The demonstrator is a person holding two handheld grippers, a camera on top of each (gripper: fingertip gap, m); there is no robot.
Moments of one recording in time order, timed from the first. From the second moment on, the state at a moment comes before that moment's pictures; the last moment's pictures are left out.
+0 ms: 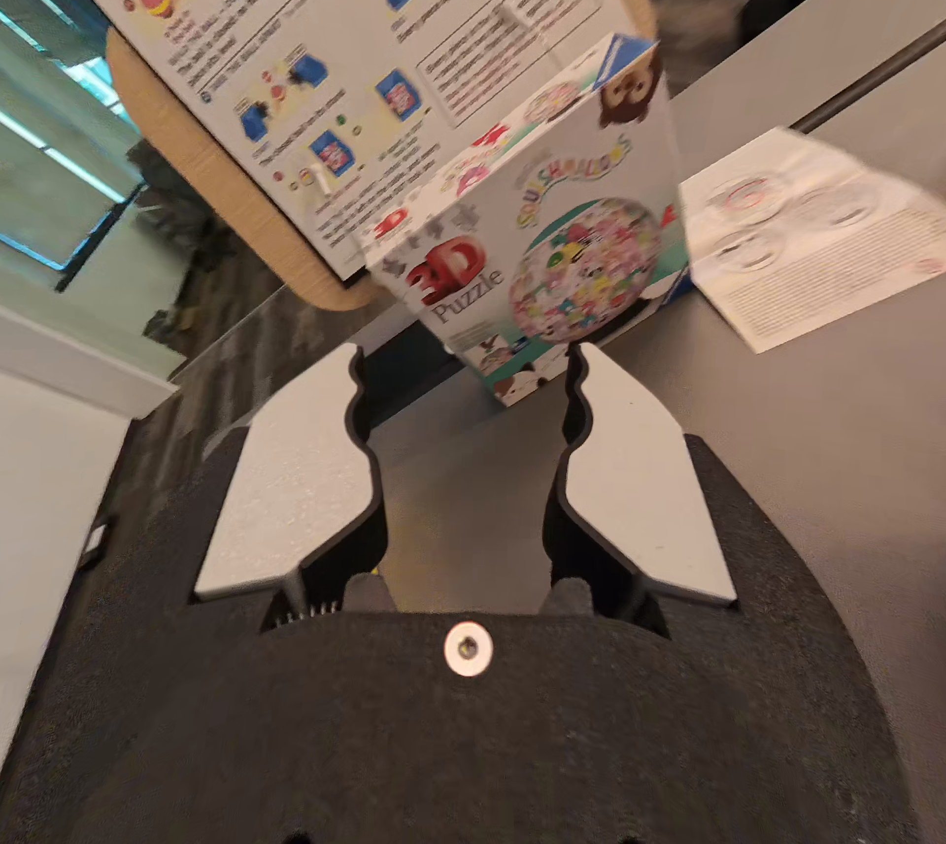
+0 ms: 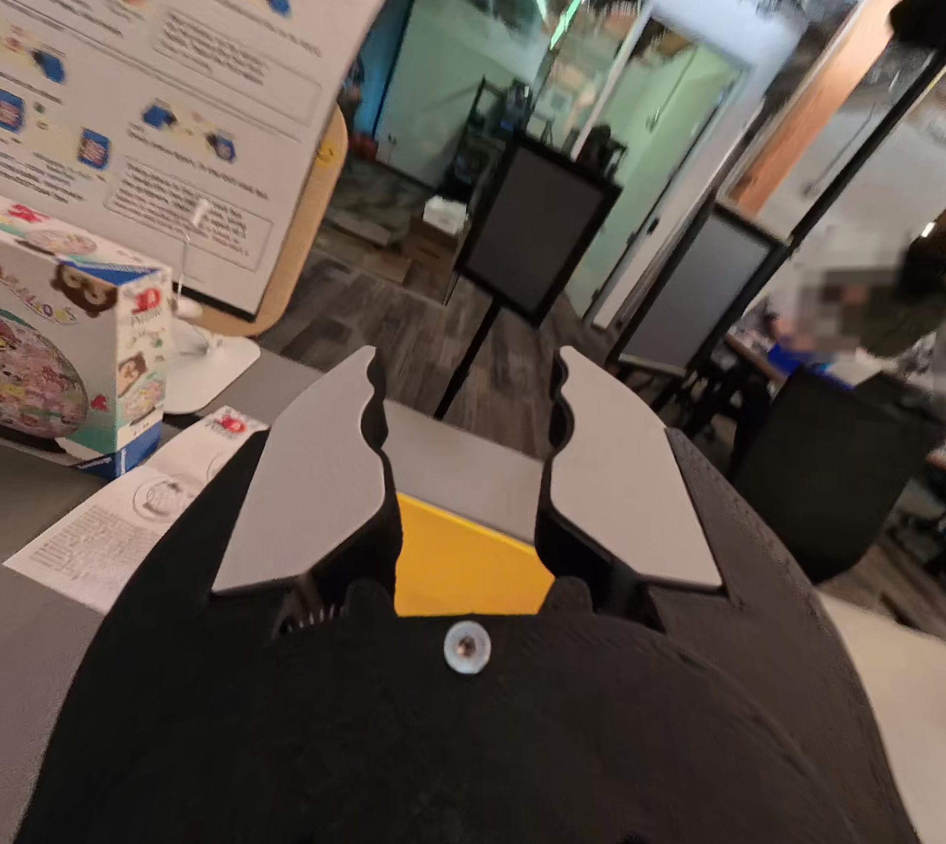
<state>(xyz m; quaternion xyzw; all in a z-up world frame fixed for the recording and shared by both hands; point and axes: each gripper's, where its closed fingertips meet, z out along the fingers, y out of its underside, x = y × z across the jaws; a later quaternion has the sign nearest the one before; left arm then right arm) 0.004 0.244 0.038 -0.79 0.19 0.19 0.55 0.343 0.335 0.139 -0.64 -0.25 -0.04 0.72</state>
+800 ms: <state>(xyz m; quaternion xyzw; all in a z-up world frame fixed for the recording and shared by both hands) 0.086 0.182 0.060 -0.66 0.38 -0.32 0.56 0.172 0.167 0.048 -0.40 -0.71 0.27 0.52</state>
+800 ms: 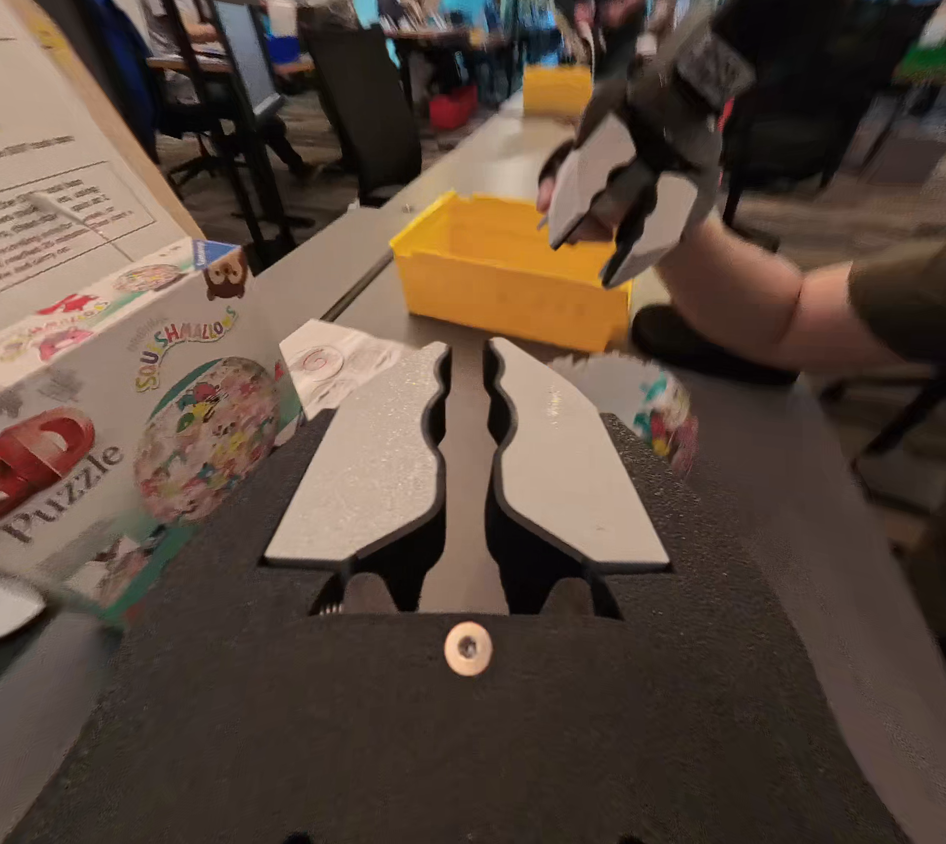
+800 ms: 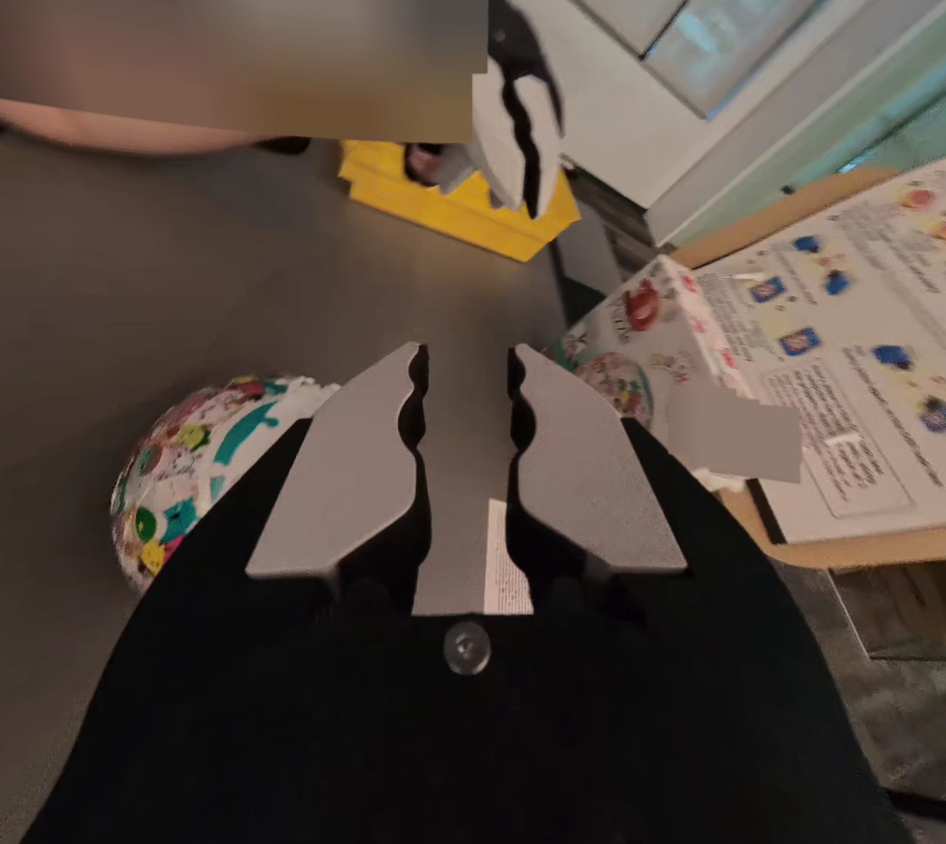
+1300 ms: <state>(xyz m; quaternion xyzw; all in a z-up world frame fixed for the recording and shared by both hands) 0.139 0.135 -0.063 -0.65 0.60 -0.33 0.34 0.149 0.146 -0.043 -0.35 -0.87 0.16 0.32</state>
